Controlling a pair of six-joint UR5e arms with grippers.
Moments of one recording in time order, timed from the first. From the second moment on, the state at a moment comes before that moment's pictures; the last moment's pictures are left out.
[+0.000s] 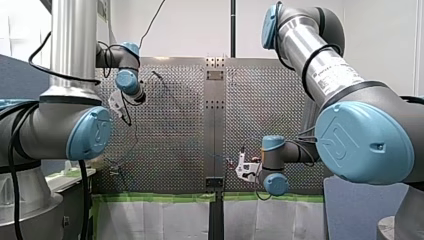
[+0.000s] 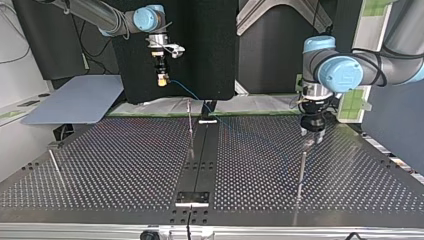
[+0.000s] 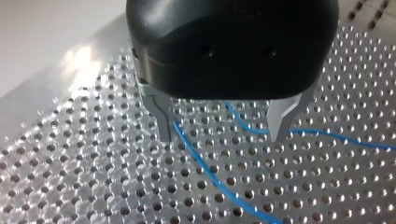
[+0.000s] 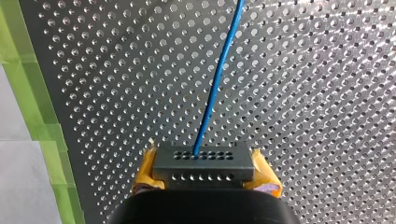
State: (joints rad) left arm 0.02 -1.63 -1.92 -2.85 -1.66 -2.20; right arm 2.09 -0.76 2.05 -1.29 1.65 1.68
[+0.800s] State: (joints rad) left arm 0.06 -1.41 -1.81 -3.04 -1.65 -2.05; right arm 2.09 -0.76 2.03 -1.28 1.64 1.68
